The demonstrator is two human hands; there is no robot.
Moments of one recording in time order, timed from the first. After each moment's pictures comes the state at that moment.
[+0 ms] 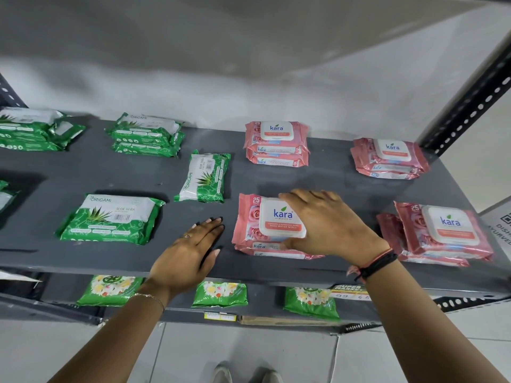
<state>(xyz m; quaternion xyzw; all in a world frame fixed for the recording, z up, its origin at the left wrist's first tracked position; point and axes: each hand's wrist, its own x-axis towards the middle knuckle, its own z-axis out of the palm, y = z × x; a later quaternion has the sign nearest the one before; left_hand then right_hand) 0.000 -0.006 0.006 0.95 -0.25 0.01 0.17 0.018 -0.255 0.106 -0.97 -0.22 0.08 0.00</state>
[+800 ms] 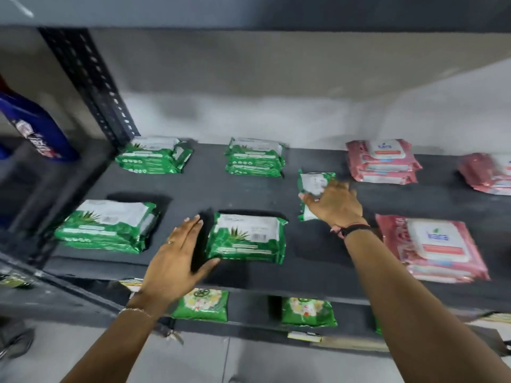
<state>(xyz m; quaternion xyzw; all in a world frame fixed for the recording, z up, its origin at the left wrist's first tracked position) 0.005 0.228 0.037 0.98 -0.12 0.03 0.12 0.099 -0.049 0.078 -0.97 0.11 0.07 0.19</state>
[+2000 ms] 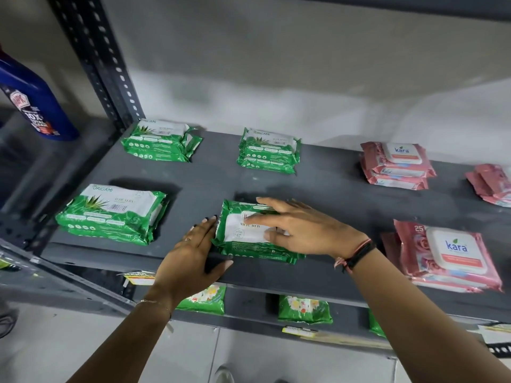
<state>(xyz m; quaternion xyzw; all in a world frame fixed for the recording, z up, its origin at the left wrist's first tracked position) 0.011 0.241 0.009 0.97 -0.14 0.01 0.20 0.063 0.019 0.100 -0.91 -0.35 0.17 0.10</state>
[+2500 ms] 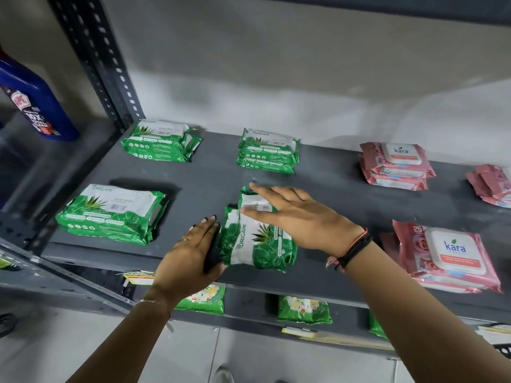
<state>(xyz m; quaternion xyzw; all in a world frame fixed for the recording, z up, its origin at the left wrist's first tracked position) 0.009 0.241 0.009 0.97 -0.15 0.02 0.18 0.064 0.020 0.112 -0.91 -0.40 0.09 -0.03</state>
